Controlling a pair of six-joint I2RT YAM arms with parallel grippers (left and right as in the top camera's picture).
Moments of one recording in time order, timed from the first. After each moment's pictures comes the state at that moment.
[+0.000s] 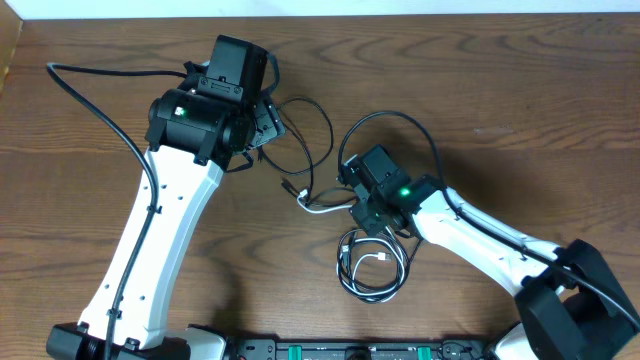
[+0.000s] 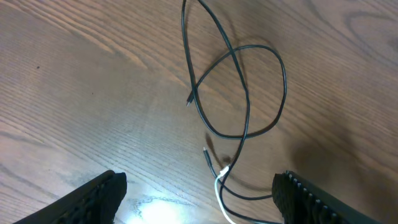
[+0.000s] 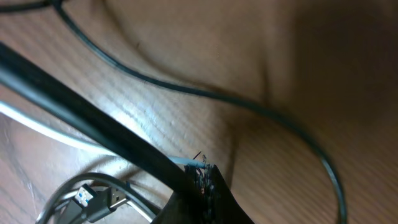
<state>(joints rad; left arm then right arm) -0.32 1.53 1.65 -1.25 -0.21 -0.69 0.69 1.66 1.00 -0.54 -0.01 0.03</state>
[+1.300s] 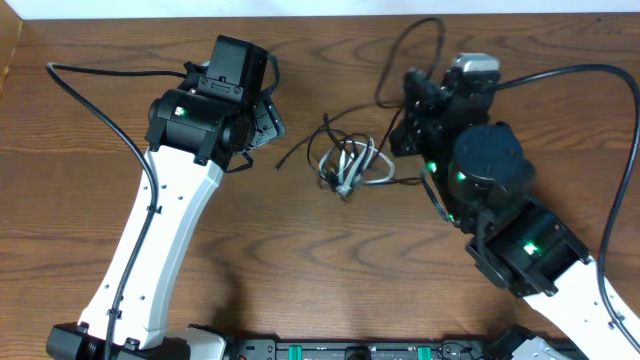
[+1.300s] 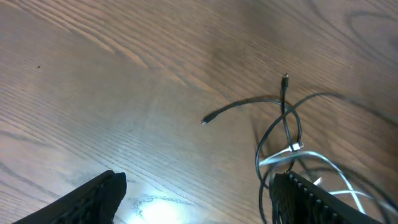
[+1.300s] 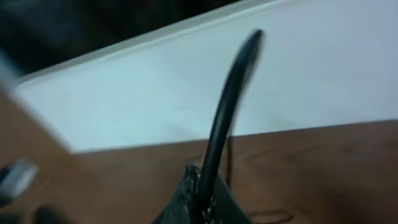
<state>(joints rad) -0.32 1.53 1.65 -1.25 -0.21 -0.69 0.69 1.15 1.18 -0.17 0.46 0.45</state>
